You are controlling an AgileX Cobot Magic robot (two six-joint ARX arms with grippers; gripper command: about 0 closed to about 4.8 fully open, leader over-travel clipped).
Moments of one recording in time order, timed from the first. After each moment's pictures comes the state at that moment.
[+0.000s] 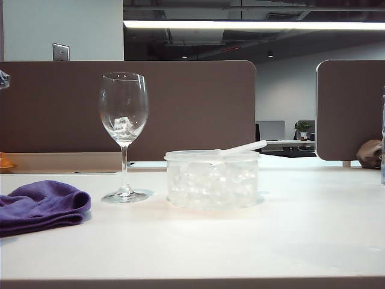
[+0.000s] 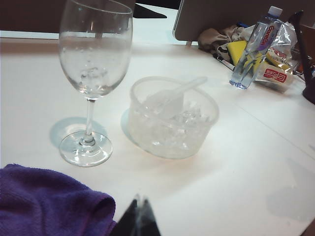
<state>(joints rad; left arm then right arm) -0.29 0.11 0.12 -0.13 0.37 -0.15 0.05 0.00 0.03 -0.23 0.15 0.02</state>
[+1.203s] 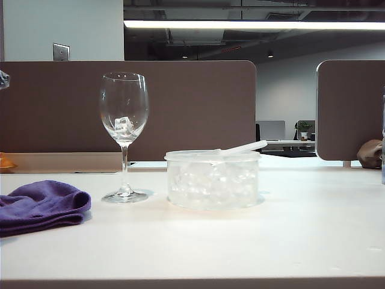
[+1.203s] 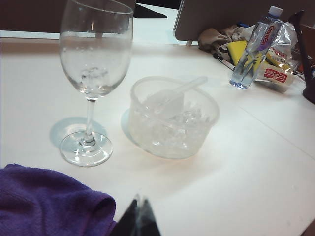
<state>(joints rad) -0.29 0.11 0.12 -0.13 0.37 -0.15 0.05 0.21 0.73 -0.59 -0.77 0.40</state>
